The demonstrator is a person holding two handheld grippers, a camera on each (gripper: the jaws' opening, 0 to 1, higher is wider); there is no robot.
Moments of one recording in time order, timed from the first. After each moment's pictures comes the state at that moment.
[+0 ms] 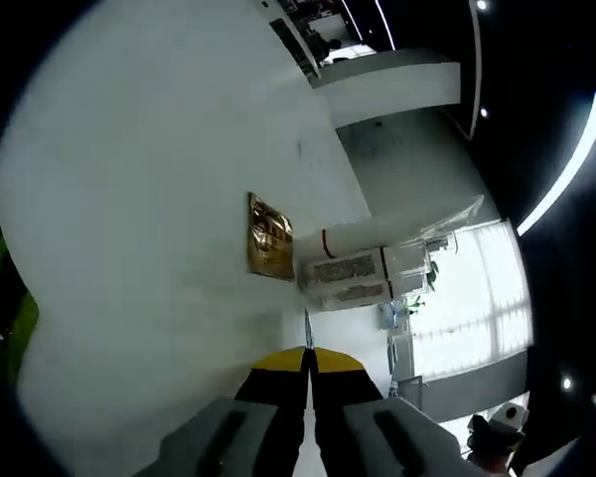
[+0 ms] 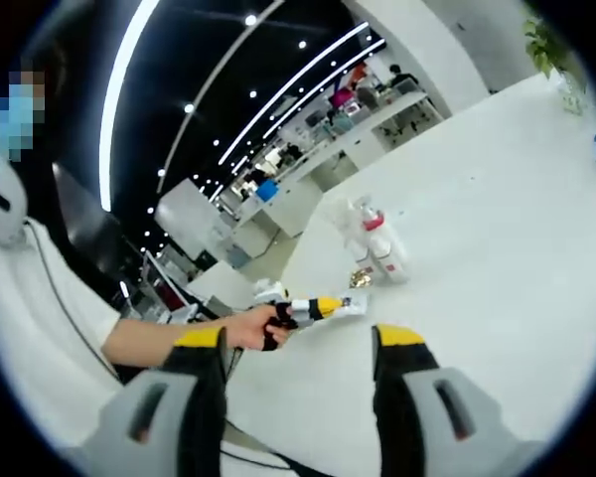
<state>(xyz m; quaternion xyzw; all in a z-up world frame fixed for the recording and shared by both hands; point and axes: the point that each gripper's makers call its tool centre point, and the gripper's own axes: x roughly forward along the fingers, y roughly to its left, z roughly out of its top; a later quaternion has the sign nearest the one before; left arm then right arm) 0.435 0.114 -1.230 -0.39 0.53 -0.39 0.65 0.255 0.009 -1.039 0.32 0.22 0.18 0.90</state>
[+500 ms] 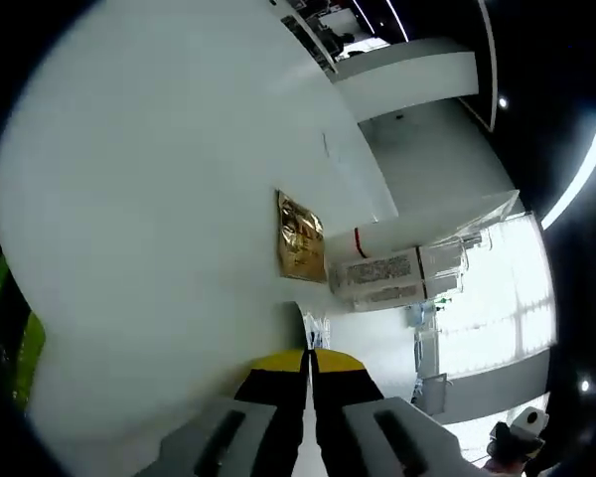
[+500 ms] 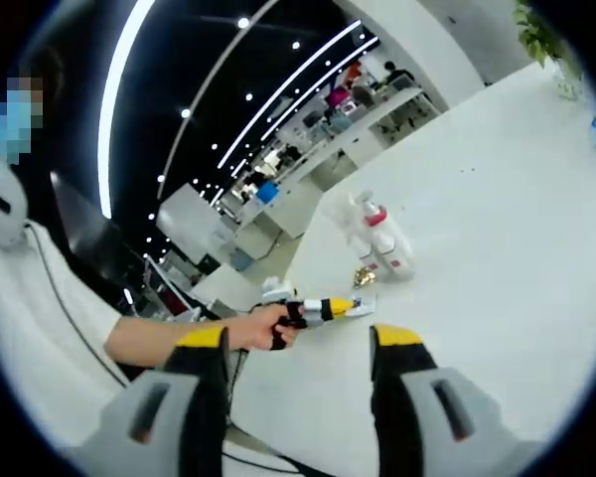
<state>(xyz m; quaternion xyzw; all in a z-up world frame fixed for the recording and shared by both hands) 0.438 0.114 -1.245 -0.35 0.56 -0.35 0.67 0.260 0.018 -1.043 0.33 0.22 0.18 0.90</state>
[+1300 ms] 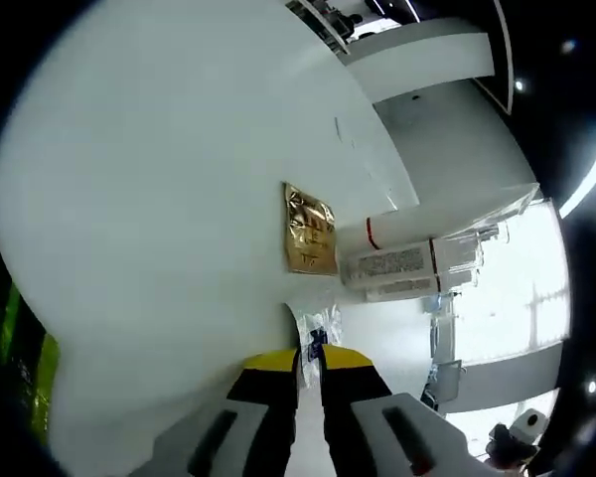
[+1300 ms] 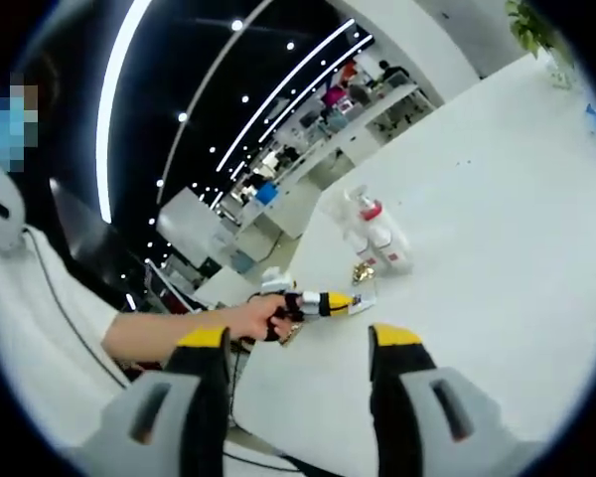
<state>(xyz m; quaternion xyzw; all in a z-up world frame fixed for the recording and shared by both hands) 0.436 0.120 -1.244 -0.30 0.60 -0.34 0.66 0.256 0.017 -1.051 0.35 0.22 0.18 0.89</state>
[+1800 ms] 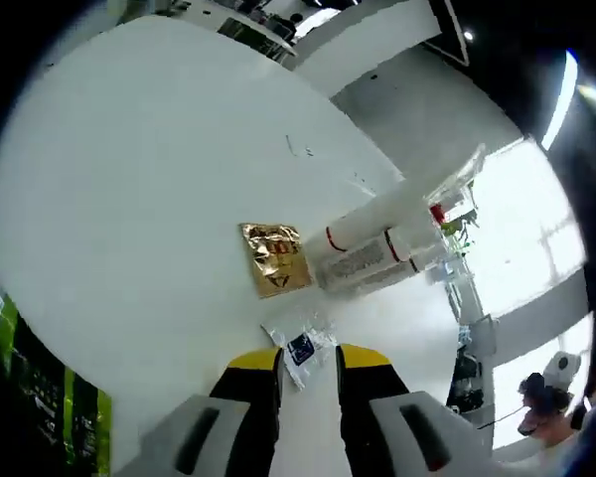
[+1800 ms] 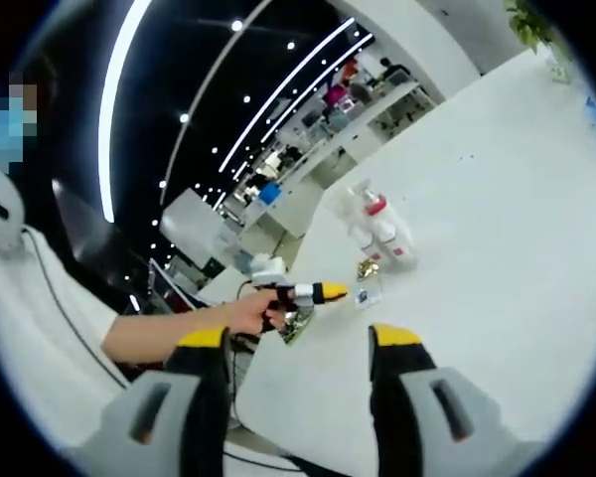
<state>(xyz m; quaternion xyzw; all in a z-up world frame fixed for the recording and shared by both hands) 0.440 0.125 -1.216 -0.11 0.50 -0.45 0.73 0.253 0.027 -1.054 0.36 0.22 0.18 0.89</state>
